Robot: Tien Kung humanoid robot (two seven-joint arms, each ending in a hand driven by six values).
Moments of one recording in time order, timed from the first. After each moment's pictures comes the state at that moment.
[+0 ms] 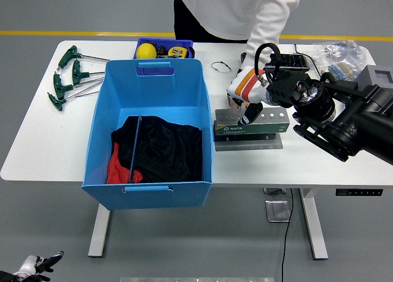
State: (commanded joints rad) left arm -0.22 0.12 -0.78 -0.18 1.04 0.22 0.05; right arm 1.18 -0.10 0.09 0.66 -2.14 -0.01 0.12
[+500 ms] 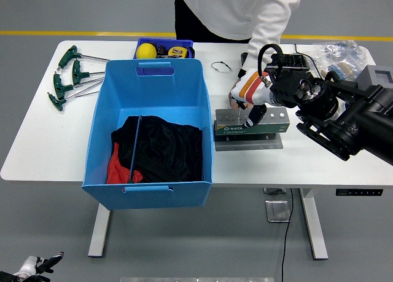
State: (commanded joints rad) left arm -0.22 0.12 -0.77 -0.18 1.03 0.22 0.05; right arm 1.17 -0.10 0.13 0.63 -2.19 0.01 0.17
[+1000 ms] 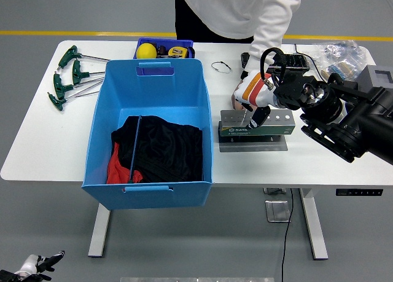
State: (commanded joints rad) left arm -0.22 0.12 -0.75 -0.18 1.02 0.22 0.05; right arm 1.16 -0.12 0.10 0.63 -2.21 -0.03 0.17
